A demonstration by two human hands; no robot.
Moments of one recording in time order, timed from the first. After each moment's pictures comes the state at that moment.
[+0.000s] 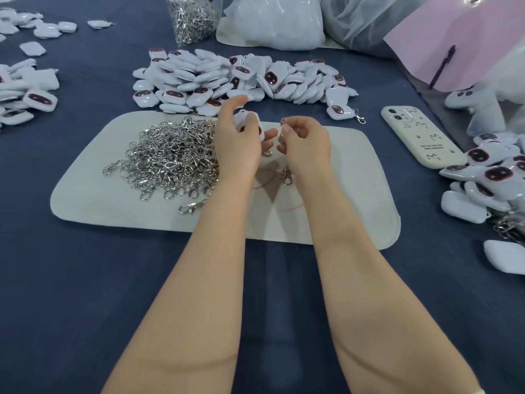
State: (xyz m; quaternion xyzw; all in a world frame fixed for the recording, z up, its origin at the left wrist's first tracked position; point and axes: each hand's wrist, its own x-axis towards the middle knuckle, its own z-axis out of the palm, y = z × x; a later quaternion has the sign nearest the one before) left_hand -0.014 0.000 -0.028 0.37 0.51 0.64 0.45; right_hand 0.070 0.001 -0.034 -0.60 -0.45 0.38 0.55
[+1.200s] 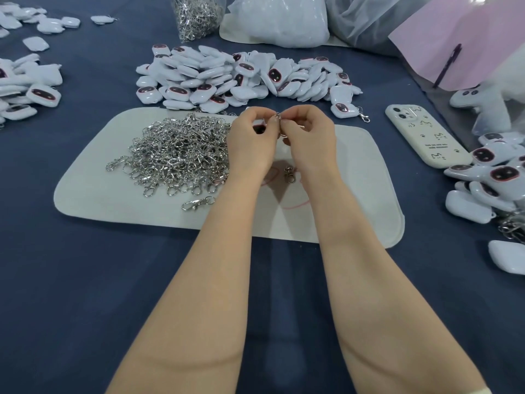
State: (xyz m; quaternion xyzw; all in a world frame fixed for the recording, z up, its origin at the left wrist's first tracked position) left_hand -0.012 0.006 -0.037 0.50 0.57 0.55 0.36; right_hand 0.073 0.000 -0.030 -0.55 -0.50 0.36 0.57
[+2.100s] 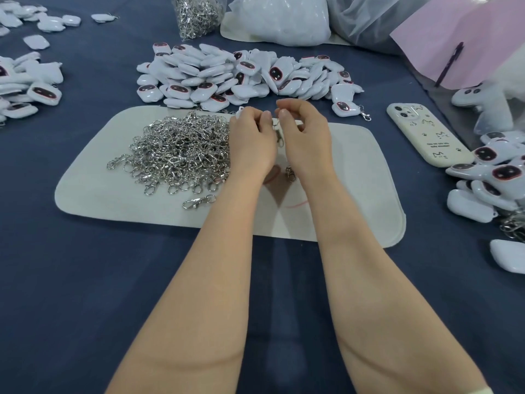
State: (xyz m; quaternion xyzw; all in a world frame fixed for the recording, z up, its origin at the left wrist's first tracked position) left_hand -0.012 0.011 -0.037 0.52 0.62 0.50 0.31; right_hand 0.067 0.002 -0.032 -0.56 -0.56 0.29 0.54
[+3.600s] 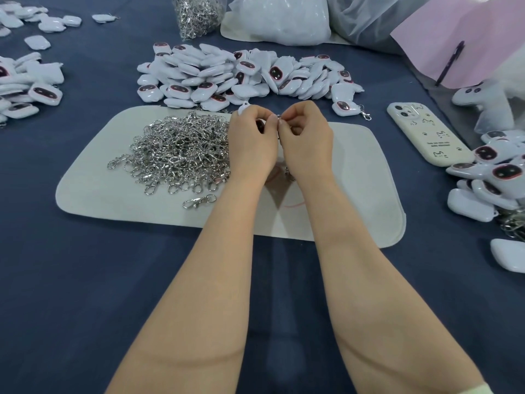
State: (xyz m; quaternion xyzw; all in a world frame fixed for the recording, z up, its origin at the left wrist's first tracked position) left_hand -0.011 0.002 -0.031 0.55 0.62 0.51 0.25; right_hand 0.068 -0.001 -0.036 -0.58 -0.57 0.25 0.53
